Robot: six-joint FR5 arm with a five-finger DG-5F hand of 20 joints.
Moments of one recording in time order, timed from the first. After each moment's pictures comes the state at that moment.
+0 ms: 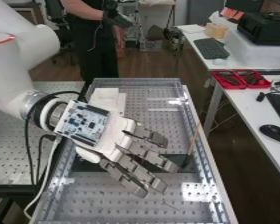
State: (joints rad) arm 1.34 -1.94 -1.84 -2.57 -1.37 -0.24
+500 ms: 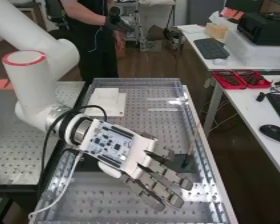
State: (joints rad) arm 1.35 -2.07 -1.74 -2.57 -1.34 -0.20
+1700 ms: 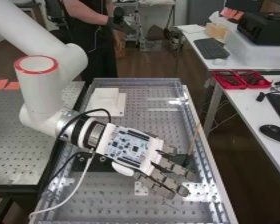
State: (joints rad) arm 1.34 -2.13 -1.66 -2.68 -1.50 -0.20
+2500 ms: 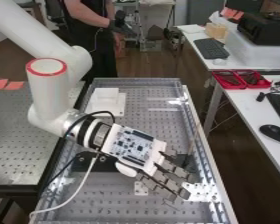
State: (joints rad) arm 1.37 -2.16 -1.65 -2.68 -1.45 -0.27
